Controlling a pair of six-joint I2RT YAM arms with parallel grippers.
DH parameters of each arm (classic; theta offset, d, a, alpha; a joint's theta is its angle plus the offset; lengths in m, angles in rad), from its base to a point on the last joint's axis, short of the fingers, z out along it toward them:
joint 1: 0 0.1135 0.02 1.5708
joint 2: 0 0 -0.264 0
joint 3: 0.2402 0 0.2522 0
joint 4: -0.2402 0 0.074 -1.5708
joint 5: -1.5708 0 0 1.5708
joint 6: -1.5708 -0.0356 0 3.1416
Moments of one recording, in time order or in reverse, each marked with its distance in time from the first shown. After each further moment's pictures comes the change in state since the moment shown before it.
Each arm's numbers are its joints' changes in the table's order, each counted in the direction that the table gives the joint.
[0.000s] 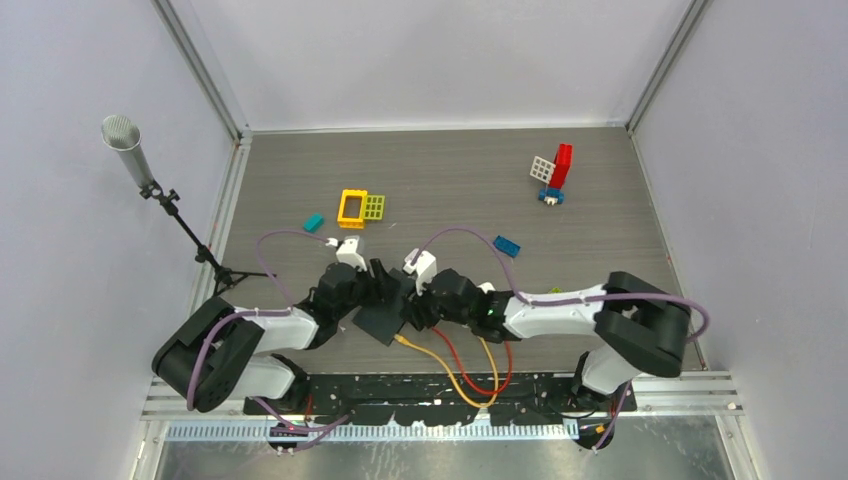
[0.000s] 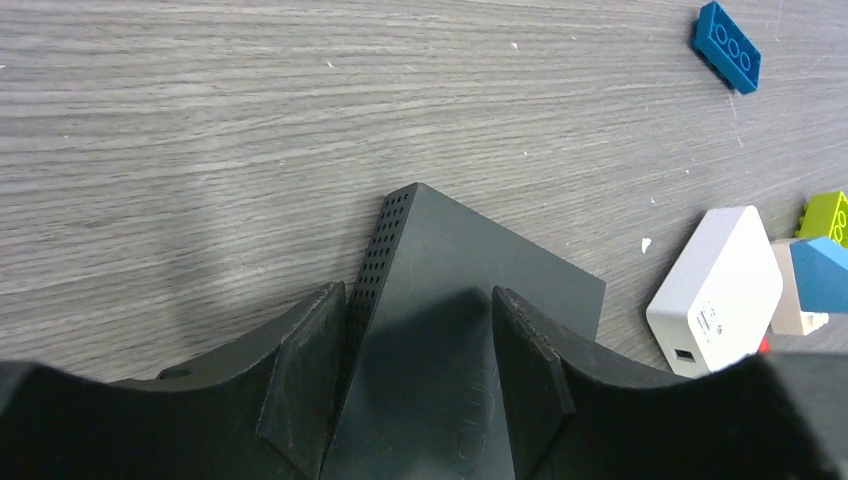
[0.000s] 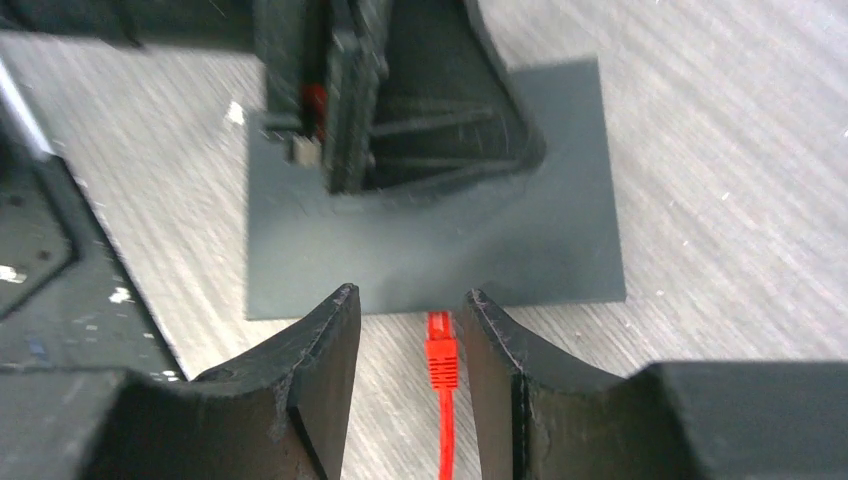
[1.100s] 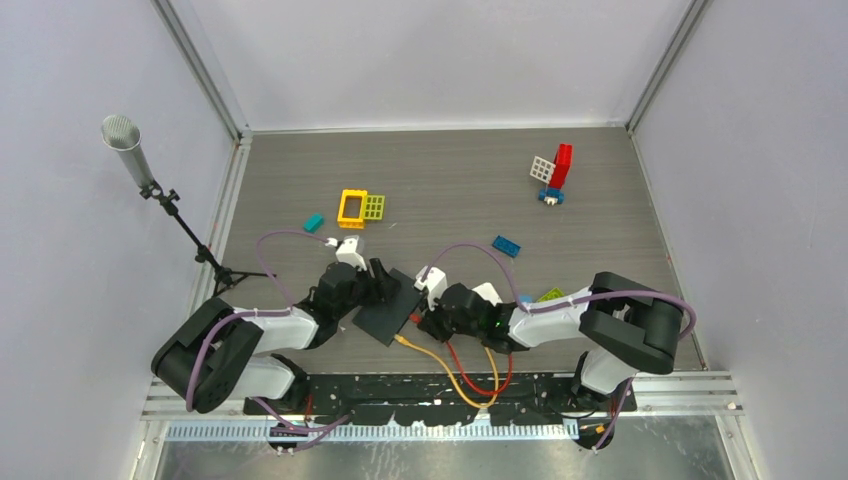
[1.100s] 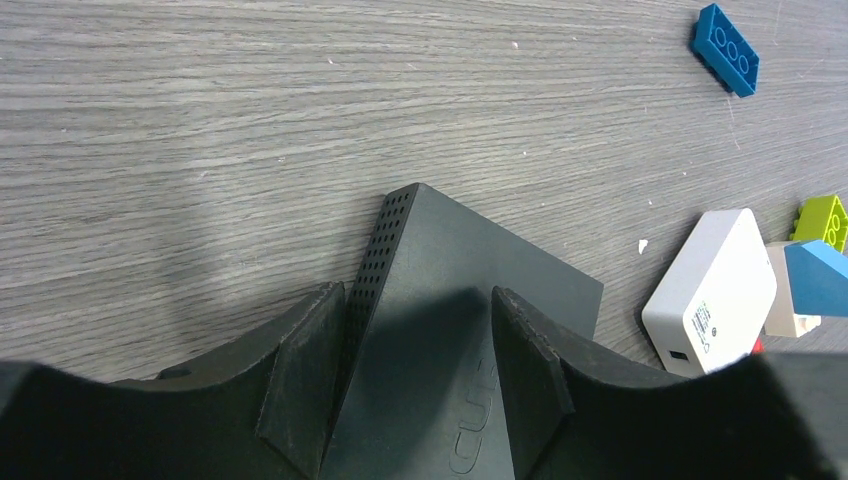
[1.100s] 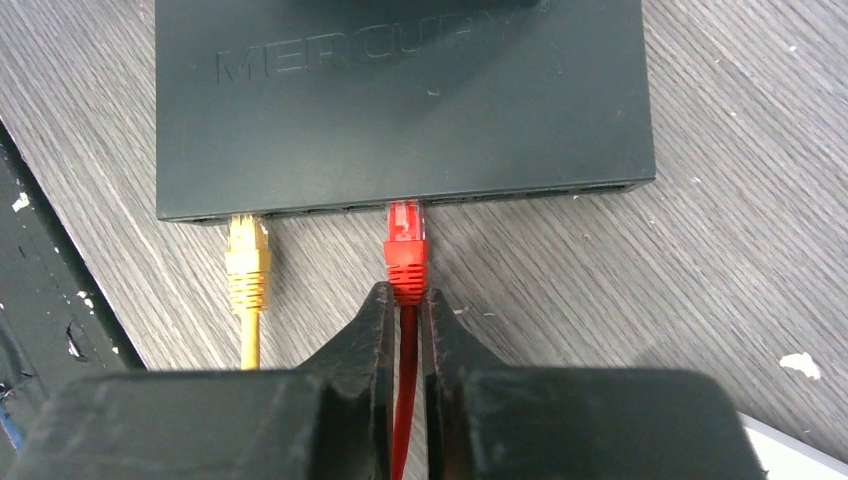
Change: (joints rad) left arm -0.005 0.010 0.005 -0.024 -0.005 0.018; right arm 0.000 0.006 -0.149 0.094 0.027 -0.003
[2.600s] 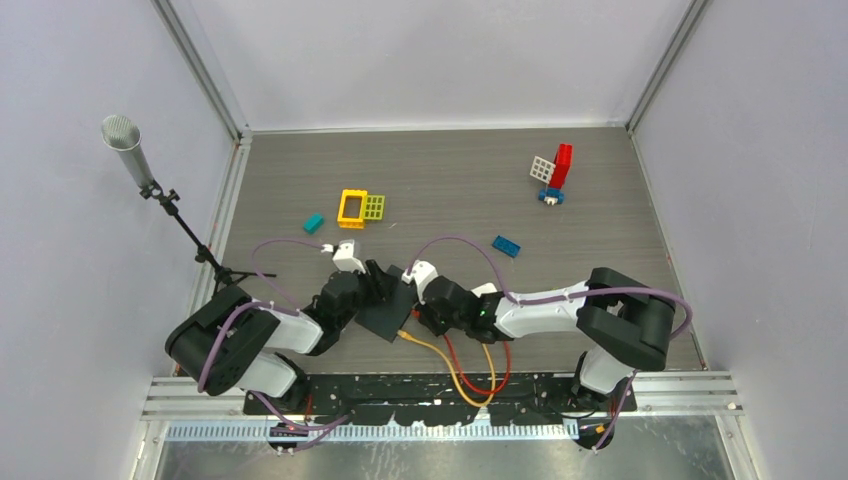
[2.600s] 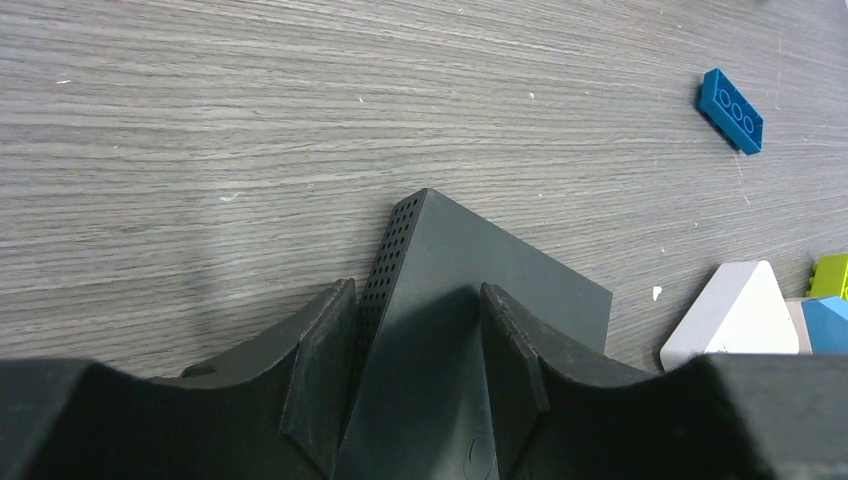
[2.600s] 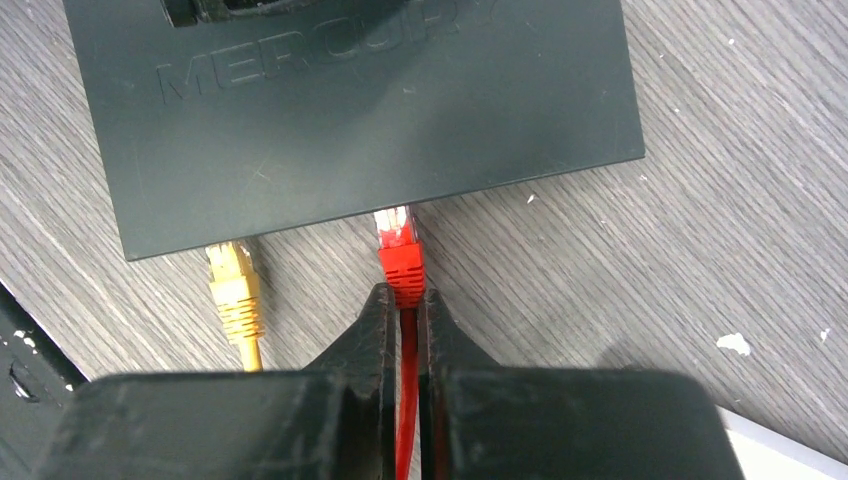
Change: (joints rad) left arm -0.064 -0.114 -0.060 0.238 0.159 0.035; right arm 0.006 -0.030 0.172 -0.284 -0.100 0.003
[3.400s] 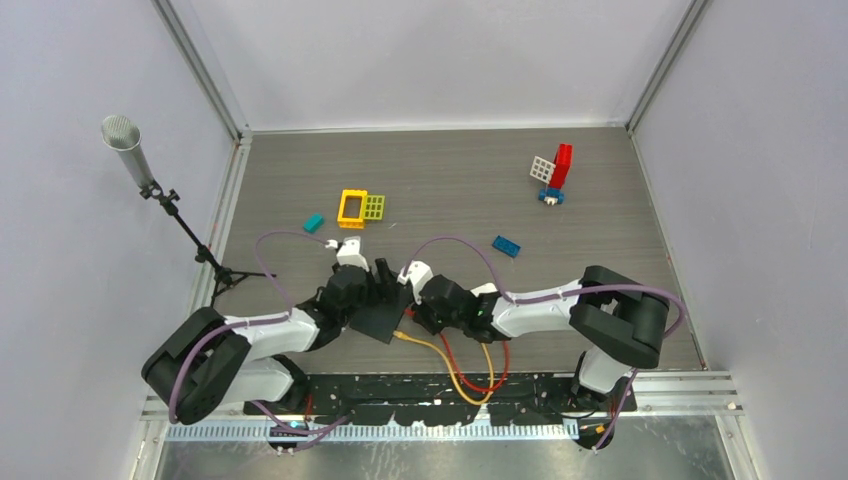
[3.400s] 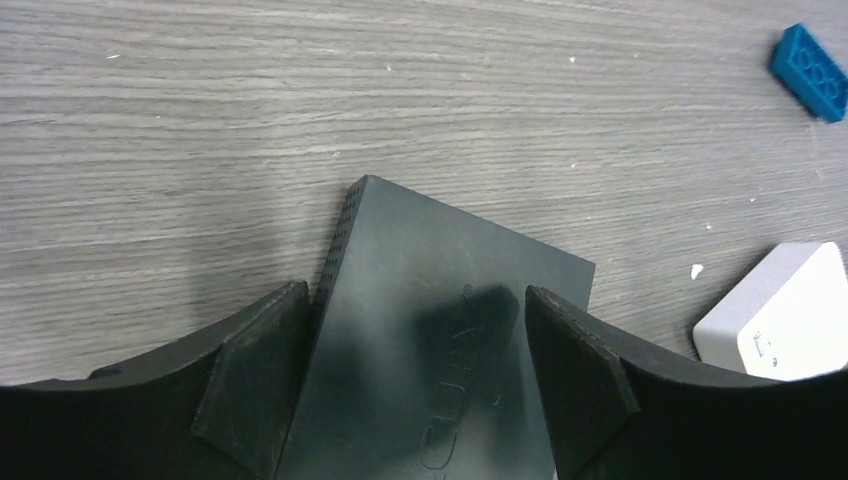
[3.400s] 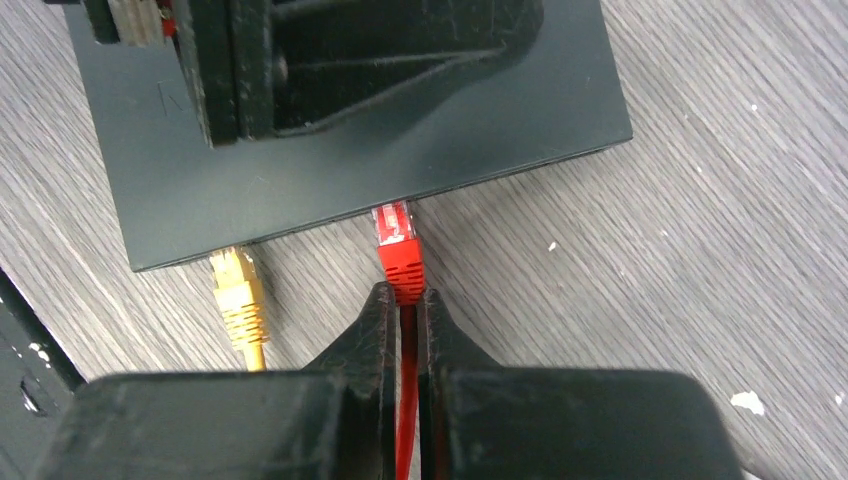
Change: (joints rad) left arm -0.039 0.175 0.084 -0.364 0.071 -0.016; right arm -0.002 -0.032 0.003 0.054 0.030 0.050
